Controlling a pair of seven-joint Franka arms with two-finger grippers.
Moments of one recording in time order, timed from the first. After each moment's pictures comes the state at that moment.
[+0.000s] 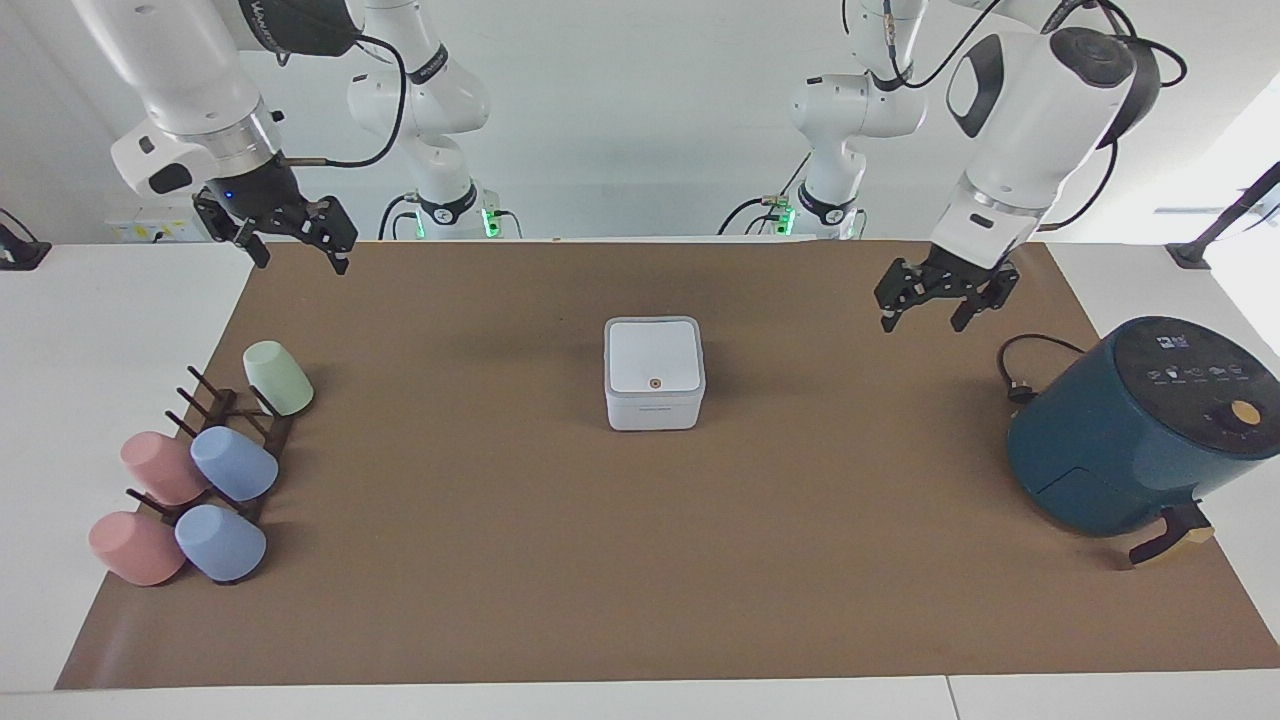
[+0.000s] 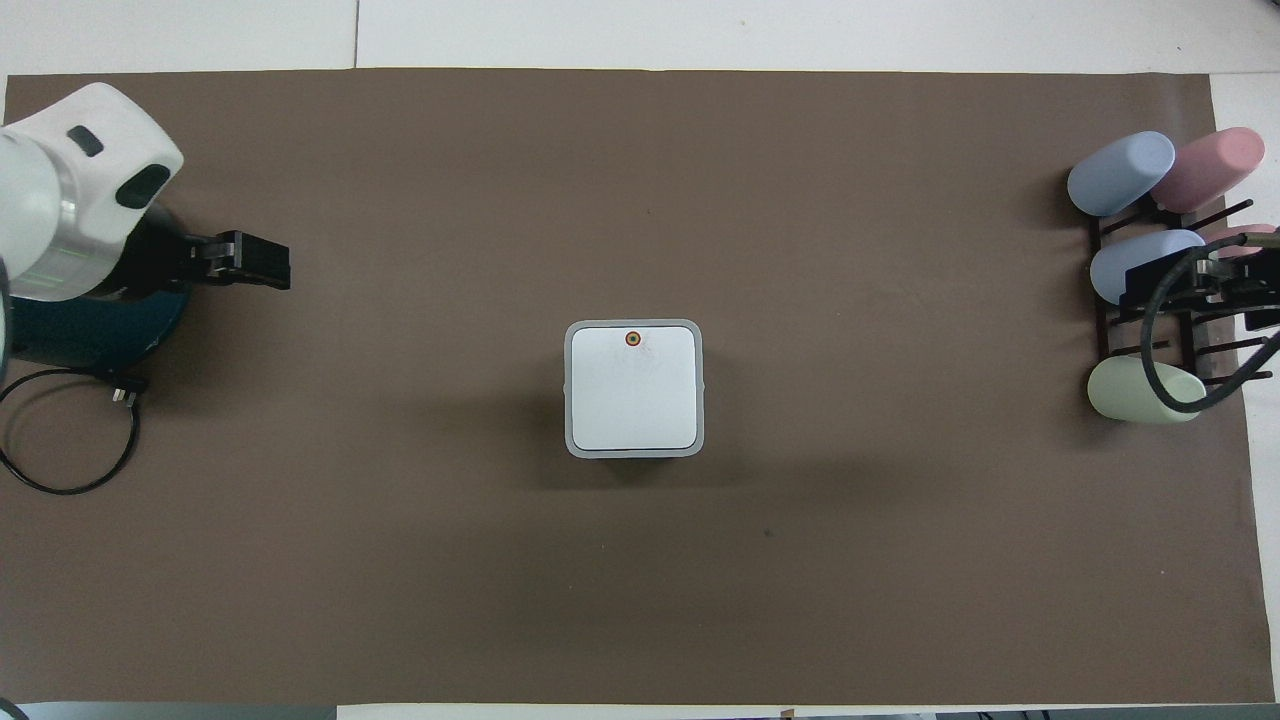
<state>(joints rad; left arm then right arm) -0.08 0.00 -0.07 -1.71 -0.04 1.76 -0.05 0.00 -0.02 0.00 -1.57 -0.03 1.51 0.10</state>
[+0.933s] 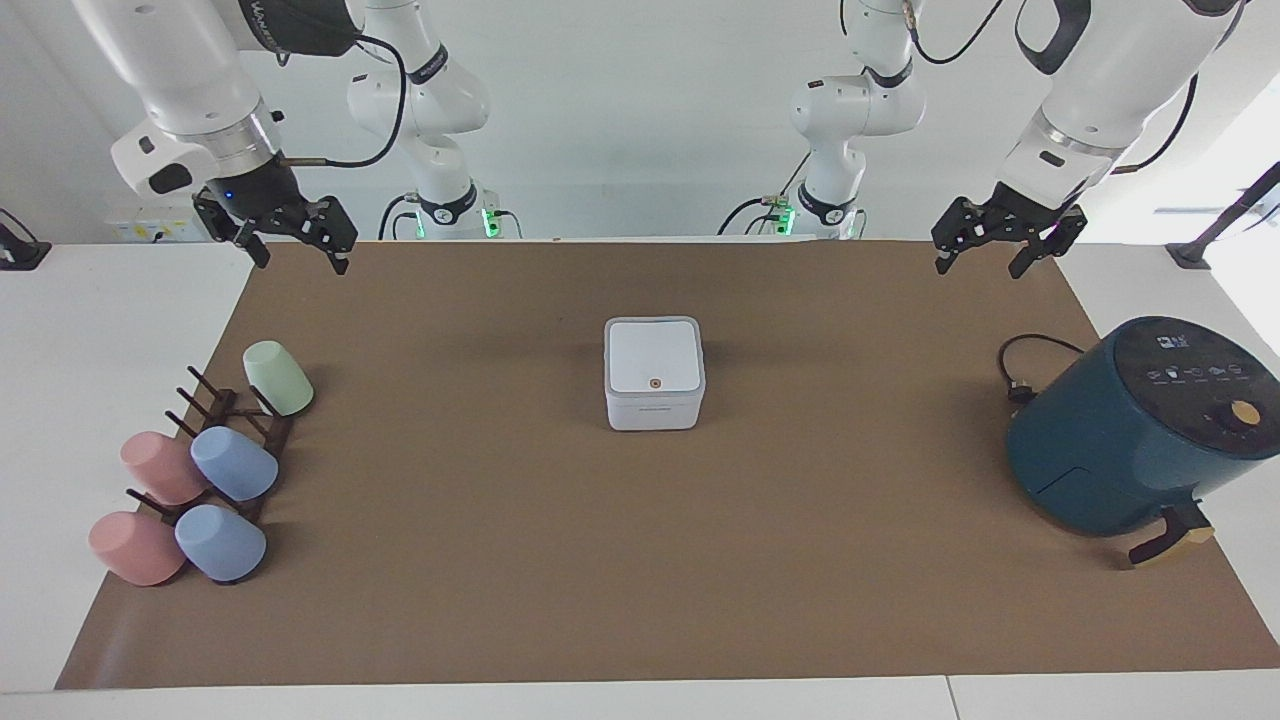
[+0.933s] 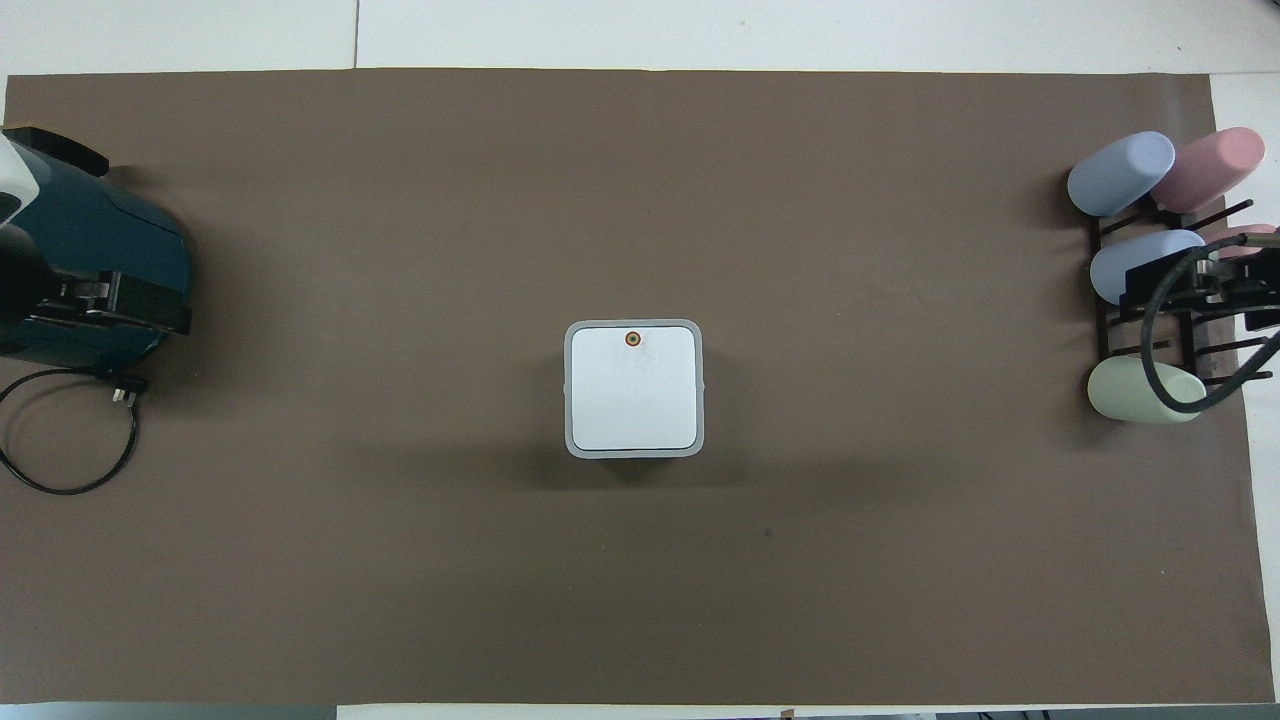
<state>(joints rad) -0.03 -0.04 -0.09 -1.63 -0.03 1.58 0.04 0.00 -0.02 0.00 -1.57 -0.03 1.51 0.10</state>
